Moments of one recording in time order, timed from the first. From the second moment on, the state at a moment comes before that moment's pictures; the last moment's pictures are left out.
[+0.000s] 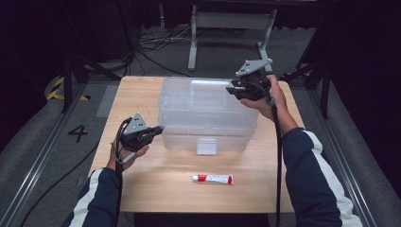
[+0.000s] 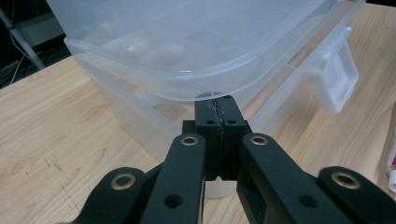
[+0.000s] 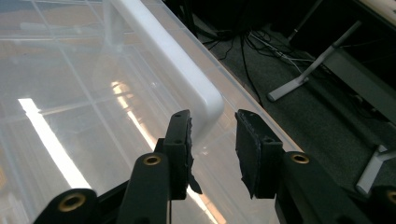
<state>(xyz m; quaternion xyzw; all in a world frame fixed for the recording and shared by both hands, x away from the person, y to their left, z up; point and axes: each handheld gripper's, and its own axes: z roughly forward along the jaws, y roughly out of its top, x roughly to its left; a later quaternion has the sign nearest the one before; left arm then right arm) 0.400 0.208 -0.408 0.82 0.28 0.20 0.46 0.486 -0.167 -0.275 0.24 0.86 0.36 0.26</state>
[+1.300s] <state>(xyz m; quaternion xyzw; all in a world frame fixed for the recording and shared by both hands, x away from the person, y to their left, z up) 0.400 0.206 -0.404 0.81 0.28 0.21 0.47 0.424 -0.293 -0.378 0.27 0.83 0.41 0.26</state>
